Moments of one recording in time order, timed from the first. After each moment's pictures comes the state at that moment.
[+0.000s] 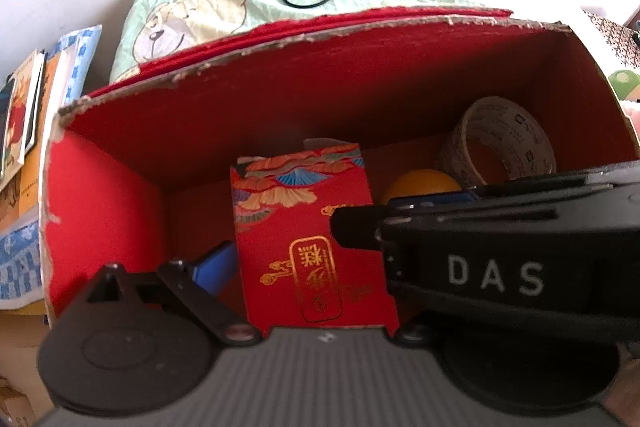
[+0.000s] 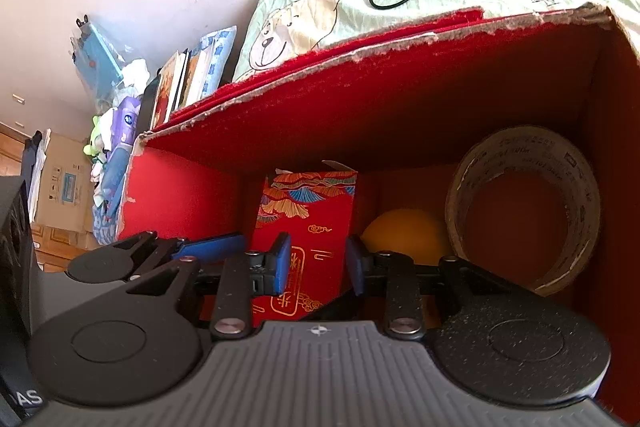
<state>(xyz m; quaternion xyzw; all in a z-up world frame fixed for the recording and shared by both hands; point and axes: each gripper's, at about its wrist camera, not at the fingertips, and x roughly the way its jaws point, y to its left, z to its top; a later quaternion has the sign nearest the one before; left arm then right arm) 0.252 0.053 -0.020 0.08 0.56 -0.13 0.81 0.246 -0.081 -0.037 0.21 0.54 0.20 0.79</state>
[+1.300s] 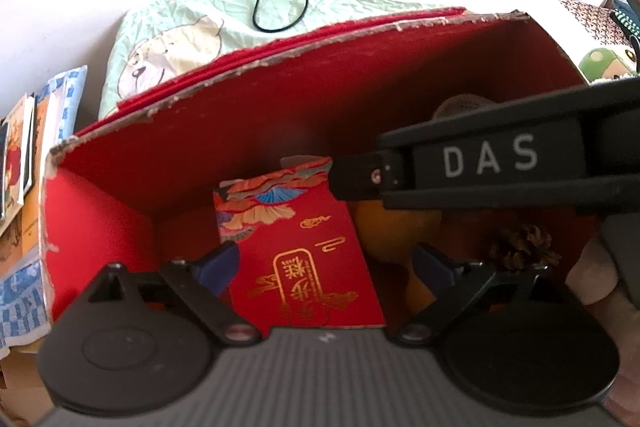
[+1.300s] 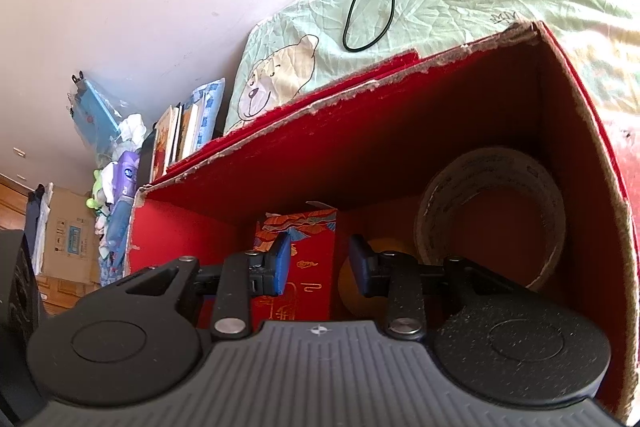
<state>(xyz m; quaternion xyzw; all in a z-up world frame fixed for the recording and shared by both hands) 0.234 0.042 -0.016 0.12 0.53 -0.15 0.83 0.242 -0.099 -0.033 0.26 0.49 0.17 0.81</state>
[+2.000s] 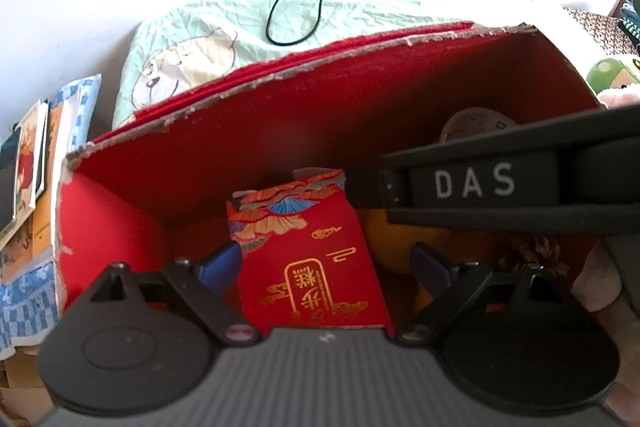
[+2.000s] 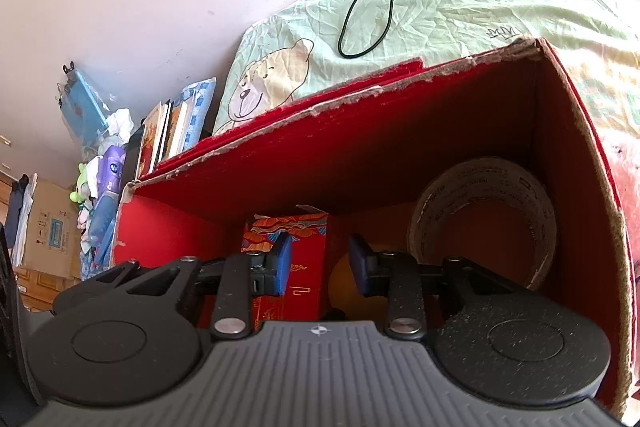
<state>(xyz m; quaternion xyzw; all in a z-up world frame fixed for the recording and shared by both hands) 0.236 0.047 -0.014 0.12 0.51 -0.14 0.84 0.241 -0.092 -0.031 0.23 0.49 0.16 0.83</state>
